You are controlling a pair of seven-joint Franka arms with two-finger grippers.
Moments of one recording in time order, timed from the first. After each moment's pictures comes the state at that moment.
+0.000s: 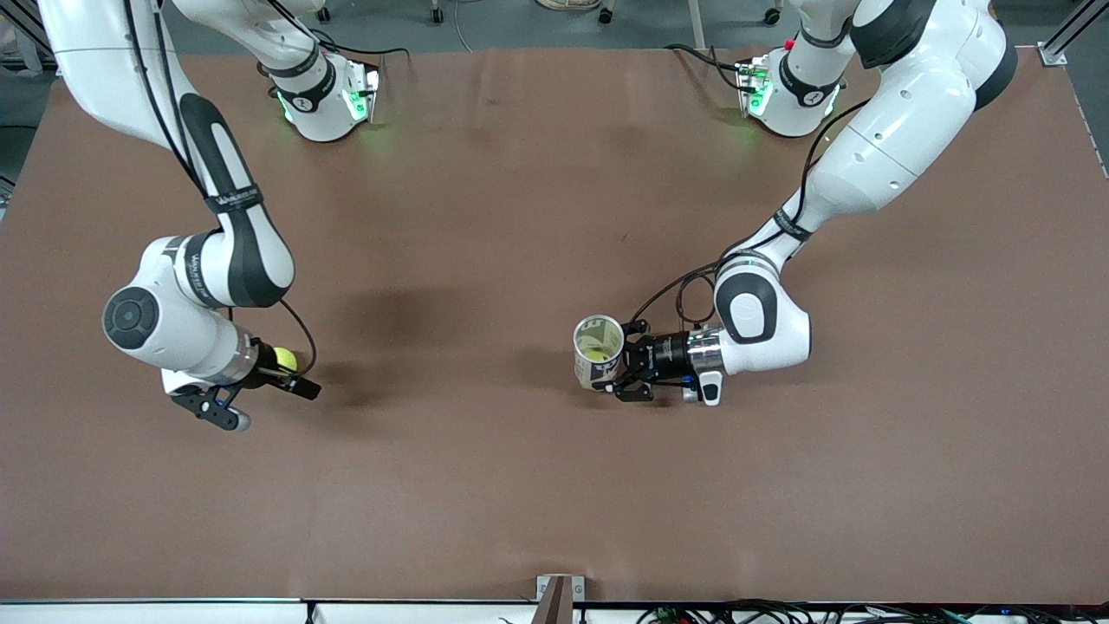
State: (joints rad) left arm 0.01 0.90 -0.56 -1.65 -1.25 2.46 -0.72; right arm 0.09 0.48 -0.04 -1.85 0.13 2.35 0.35
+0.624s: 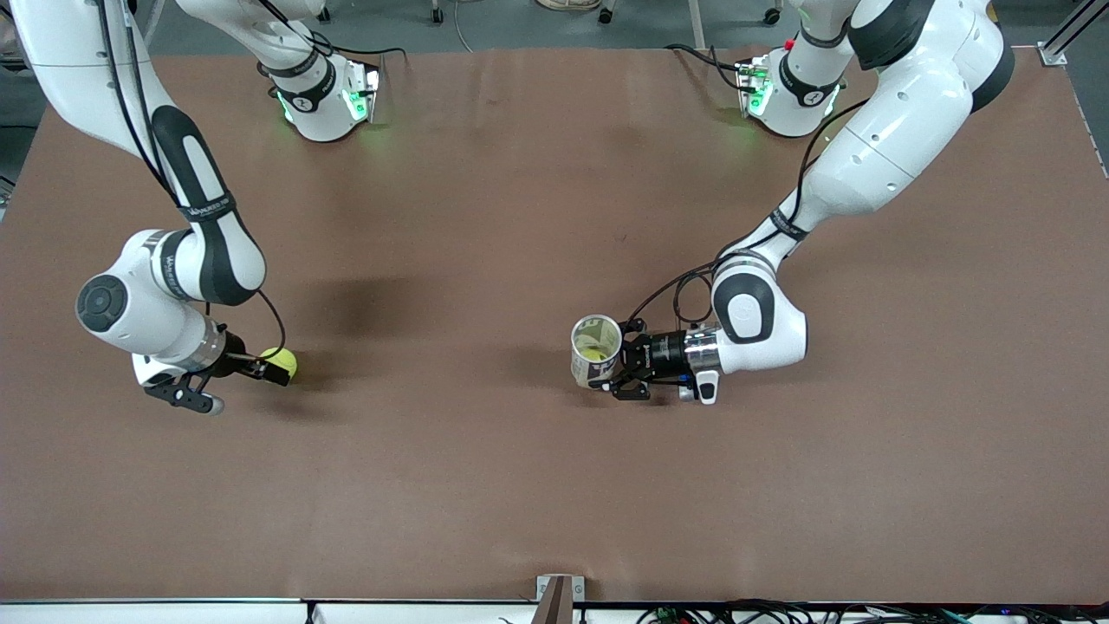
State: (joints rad) left arm 0.00 0.92 -0.56 -1.63 -1.30 2.45 -0.71; right arm 0.01 0.47 -0.04 -2.00 0.13 2.51 0.17
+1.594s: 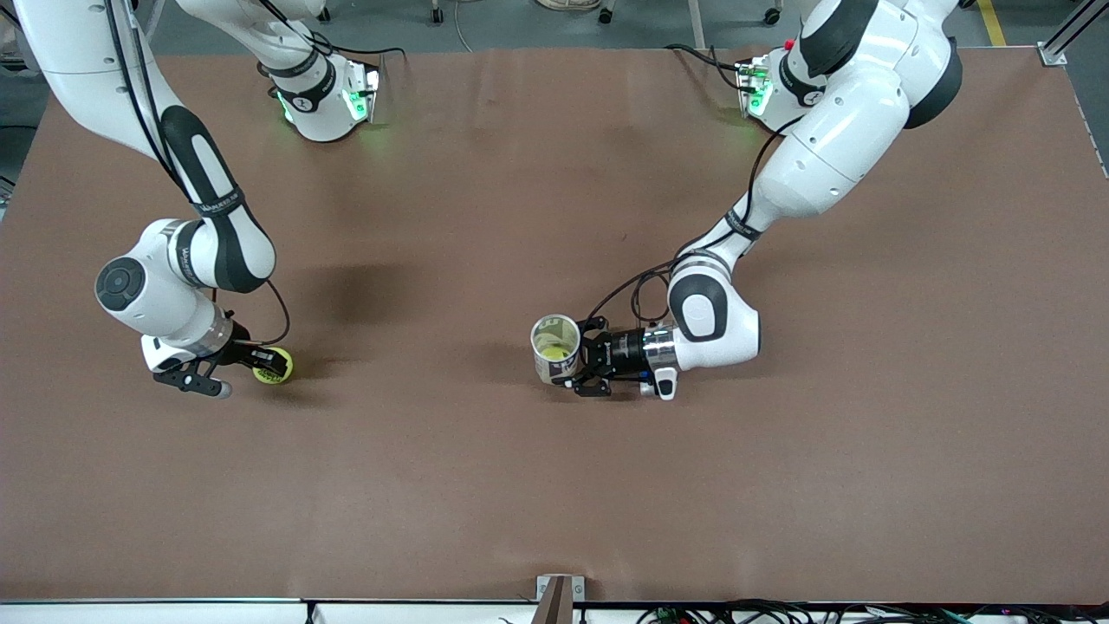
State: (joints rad) left arm -0.21 0.97 -0.43 -1.52 -1.44 2.46 -0.71; right arm -0.01 0.45 -0.04 -2.09 0.12 2.61 0.11
